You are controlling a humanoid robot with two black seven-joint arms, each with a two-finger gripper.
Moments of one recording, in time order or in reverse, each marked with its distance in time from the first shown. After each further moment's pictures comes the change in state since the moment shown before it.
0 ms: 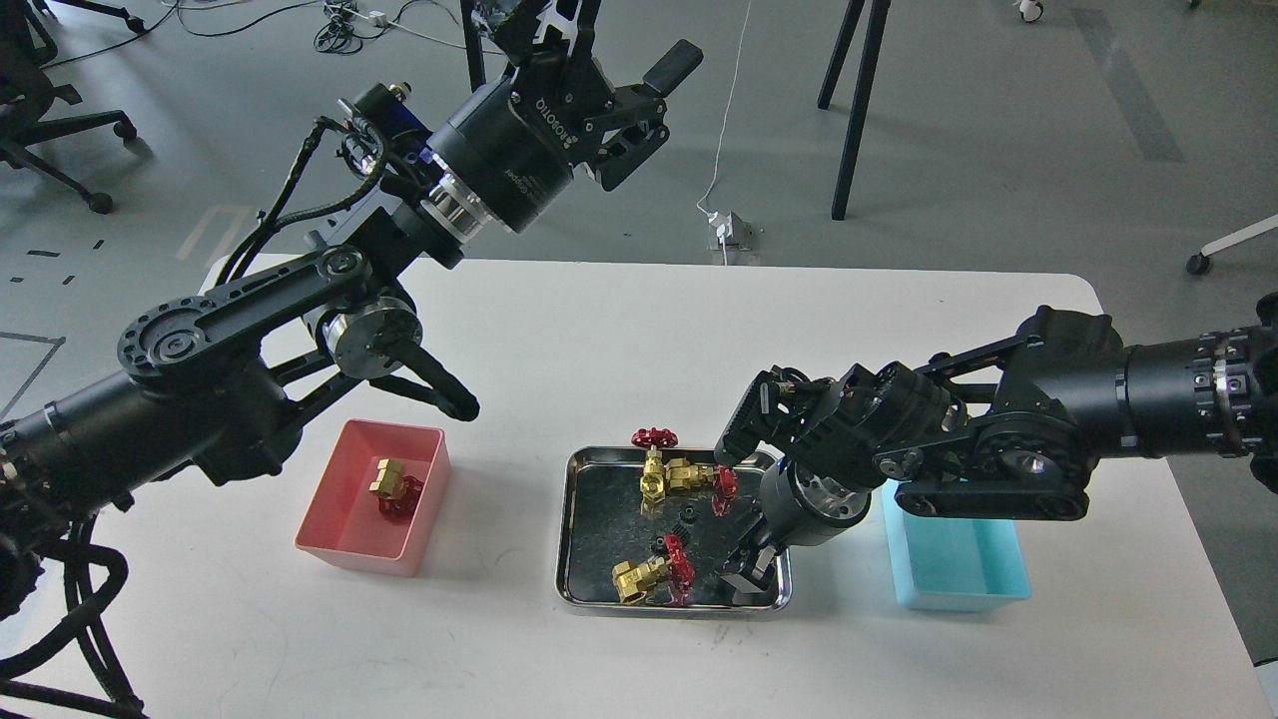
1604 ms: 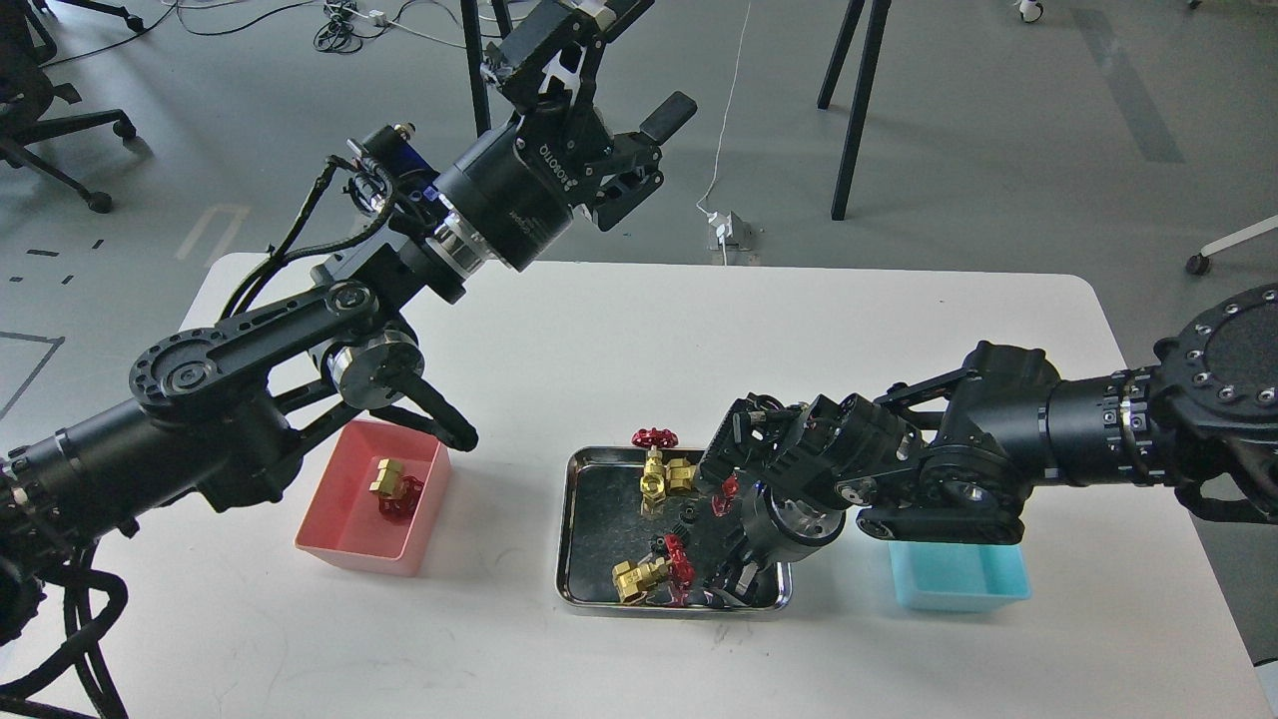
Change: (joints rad) left arm 0.054 -0.005 0.012 0.000 0.031 -0.004 0.000; right arm -0.077 0.107 -0.044 -0.136 -0.001 -0.010 -0.011
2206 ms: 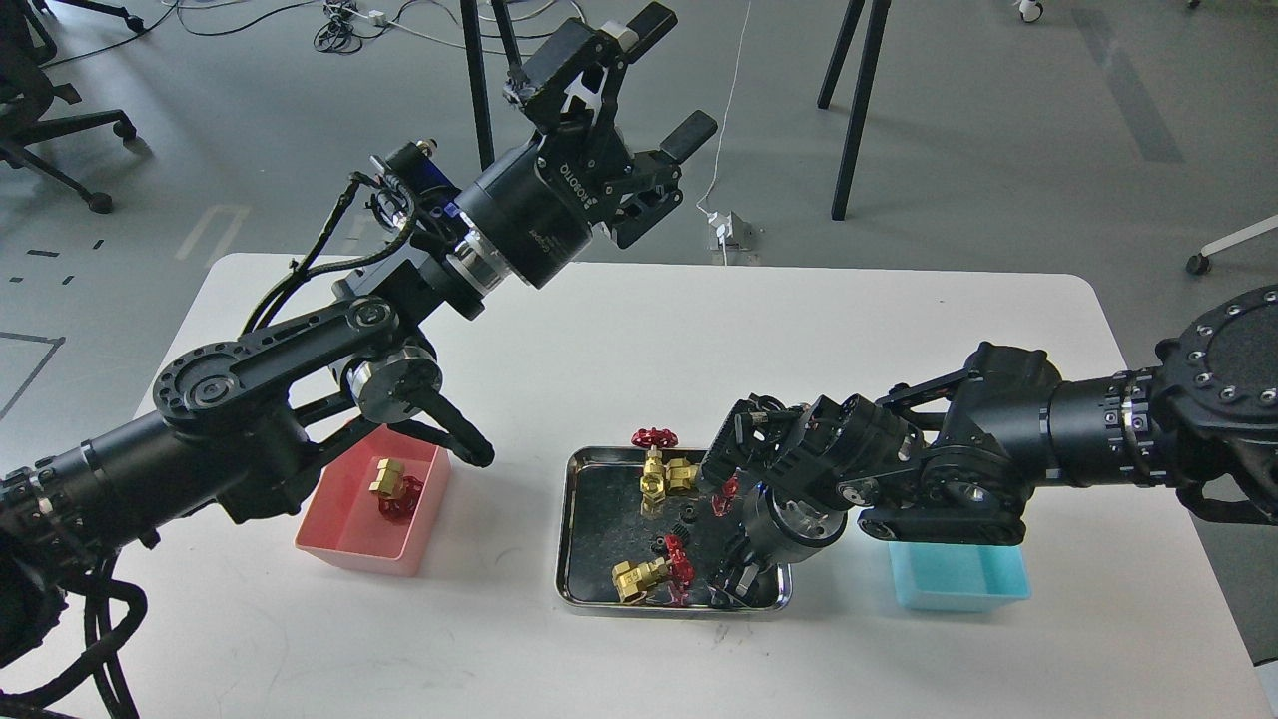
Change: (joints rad) left arm 0.021 -0.035 0.000 -0.001 0.020 0.000 0.000; right arm -0.001 -0.003 0.000 0.002 0.000 0.001 0.002
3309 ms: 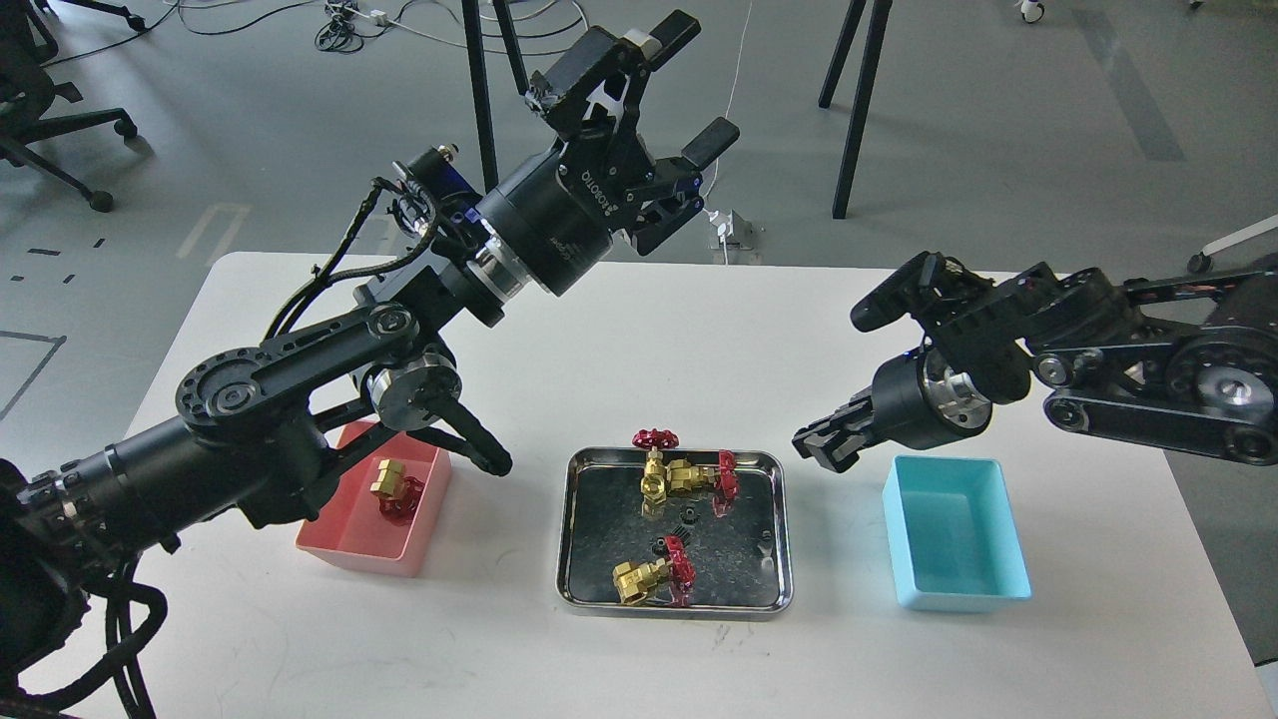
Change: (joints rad) left arm 0.003 -0.041 0.000 0.005 0.014 0.001 0.000; right arm 0.148 -0.585 0.170 0.296 0.106 0.007 0.007
